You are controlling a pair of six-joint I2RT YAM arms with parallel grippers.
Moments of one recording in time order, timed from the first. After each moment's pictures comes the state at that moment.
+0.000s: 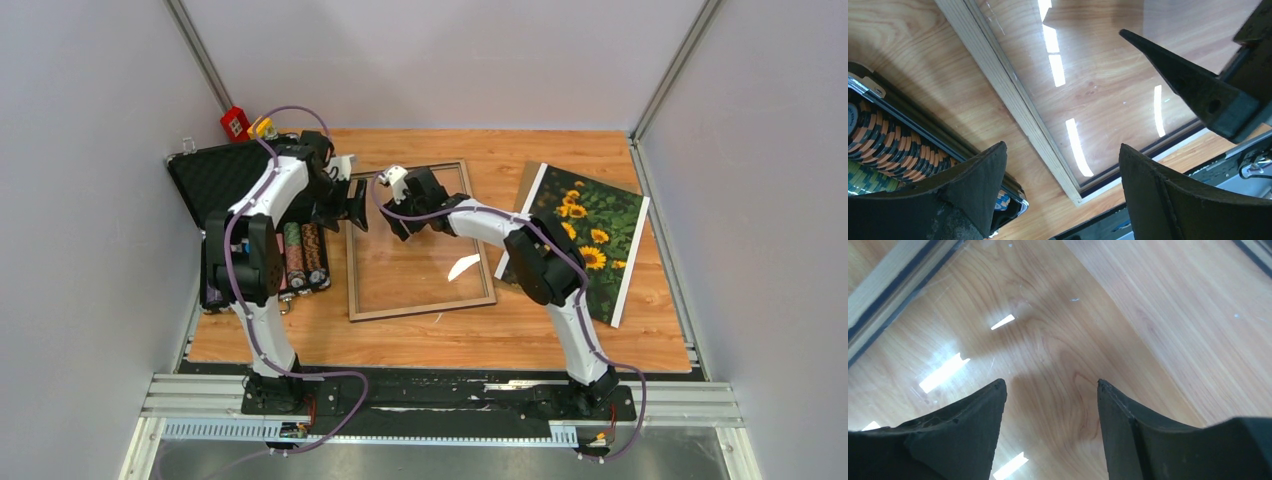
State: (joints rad) left arm -0.12 1.94 1.61 -1.00 0.40 0.01; right arm 0.71 2.26 1.66 -0.12 -0.12 -0.13
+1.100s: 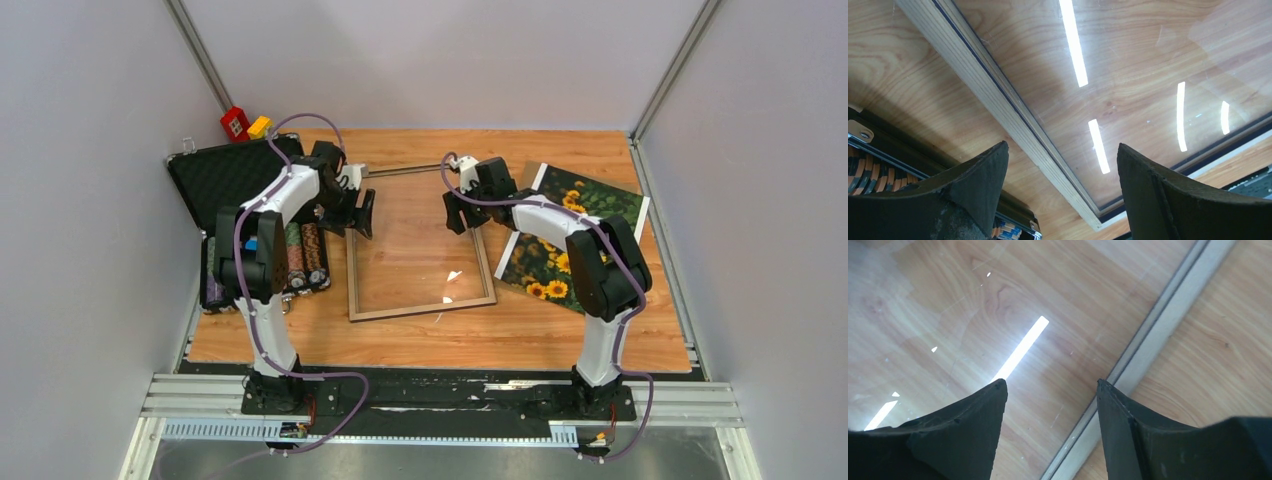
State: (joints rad) left arm -0.16 1.95 1.51 -0.87 0.34 0.06; right arm 0.45 1.91 1.31 -0.16 -0.23 -0.06
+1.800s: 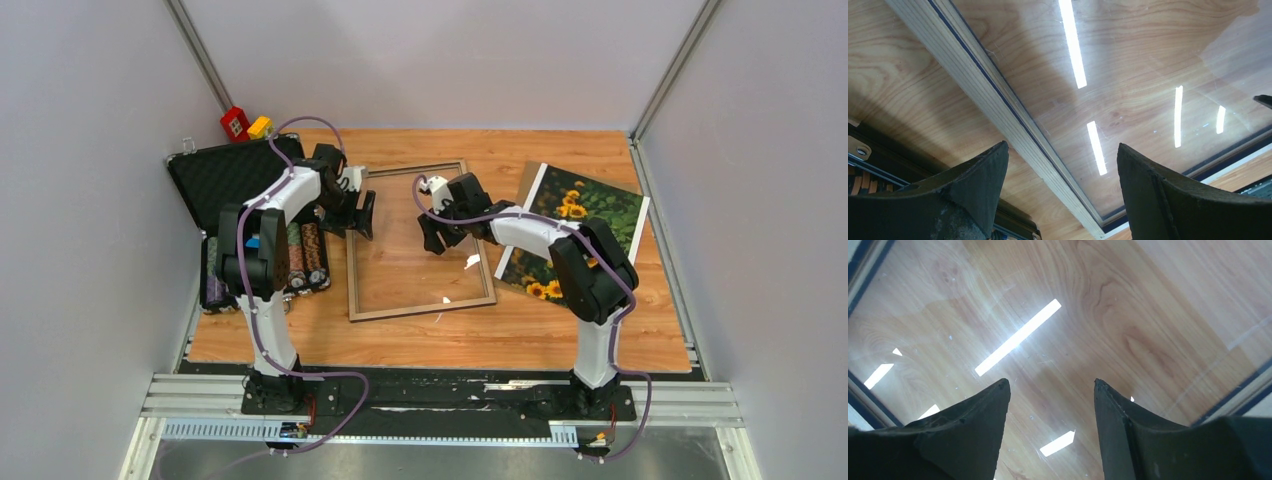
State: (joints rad) left arm -0.16 1.98 1.49 -0.83 0.33 0.05; right arm 0.59 1.93 1.29 -0.16 -0.31 -0.08
